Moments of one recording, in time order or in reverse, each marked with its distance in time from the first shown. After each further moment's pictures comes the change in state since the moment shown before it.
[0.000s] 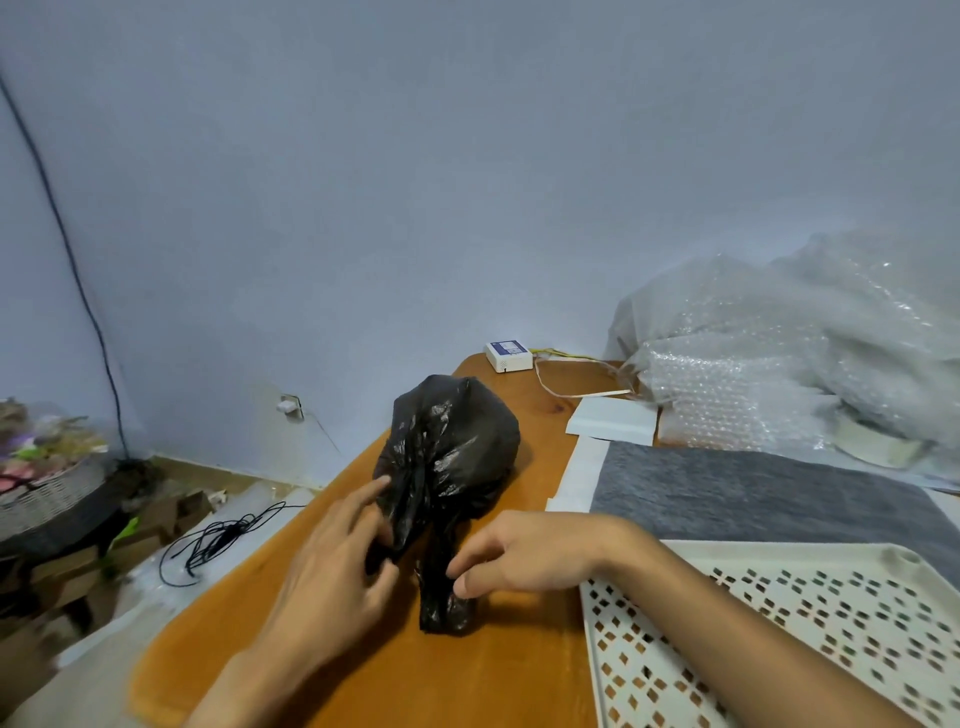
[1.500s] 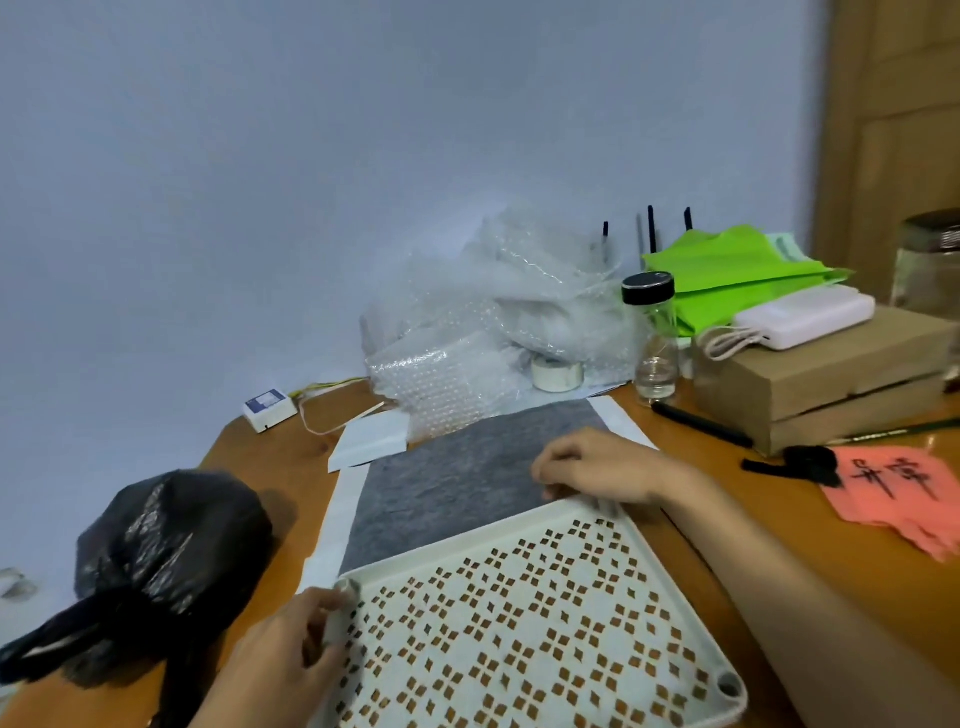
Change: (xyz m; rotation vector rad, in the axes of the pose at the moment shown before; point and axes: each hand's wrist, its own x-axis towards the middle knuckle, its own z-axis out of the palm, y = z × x) left_hand 0.056 0.191 0.028 -0.124 -0.590 -0.058; right_hand -0.253 0.183 -0.008 0.434 0.772 0.506
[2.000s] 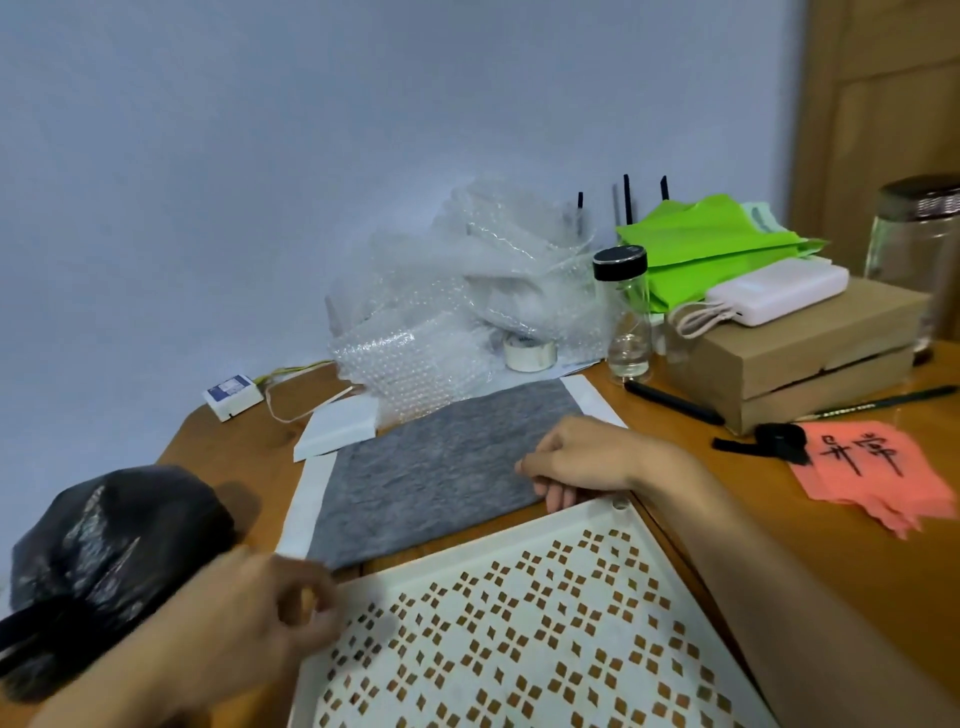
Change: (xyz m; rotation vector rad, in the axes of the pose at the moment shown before) left_hand 0.007 0.051 -0.060 0.332 -0.282 0.357; right_hand -0.008 0.005 -0.009 0.011 -0.076 0.172
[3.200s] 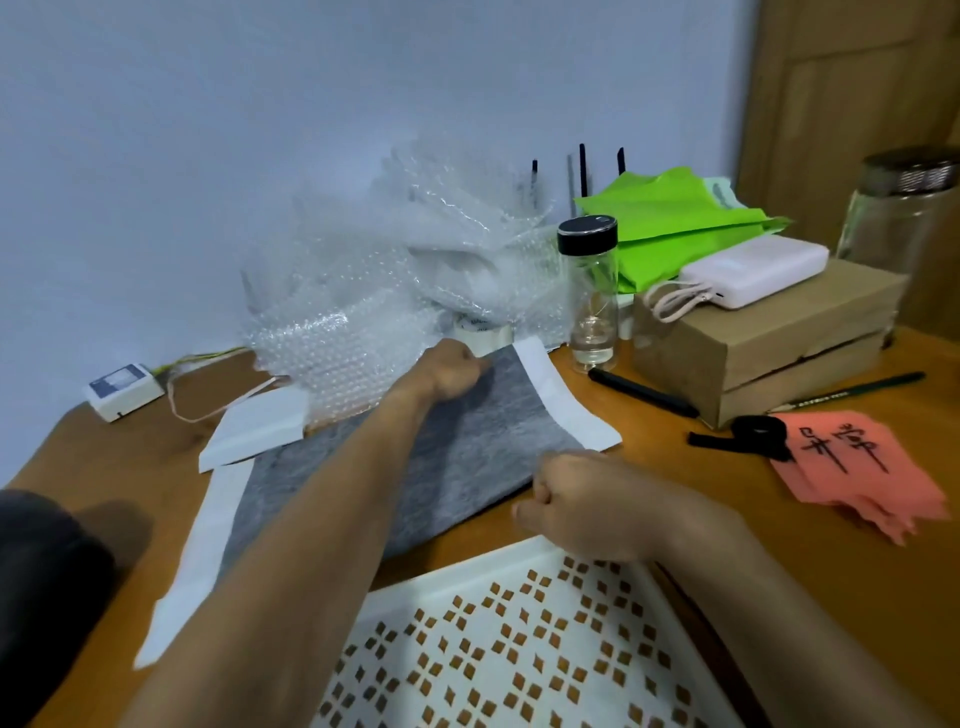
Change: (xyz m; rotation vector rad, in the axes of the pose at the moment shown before) left_hand 0.341 0.106 0.002 -0.494 0.158 0.053; right_hand -0.036 -0.003 0.012 -0.317 0.066 0.151
